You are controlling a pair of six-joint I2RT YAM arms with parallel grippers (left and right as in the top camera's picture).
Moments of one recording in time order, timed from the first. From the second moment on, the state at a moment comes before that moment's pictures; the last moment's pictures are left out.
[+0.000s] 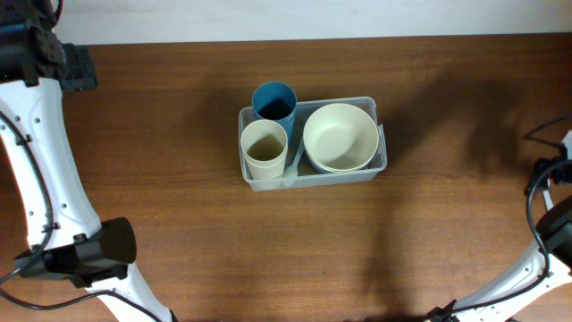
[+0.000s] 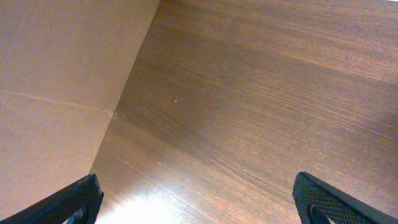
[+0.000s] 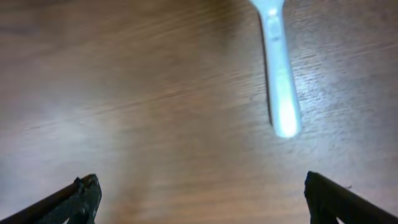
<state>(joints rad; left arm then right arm) 0.20 2.02 2.58 -1.55 -0.43 0.00 -0.80 2.28 2.04 -1.53 0.04 -0.49</state>
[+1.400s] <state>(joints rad) 0.20 2.02 2.58 -1.55 -0.43 0.00 -0.83 2.27 1.74 -1.06 0.10 -0.72</state>
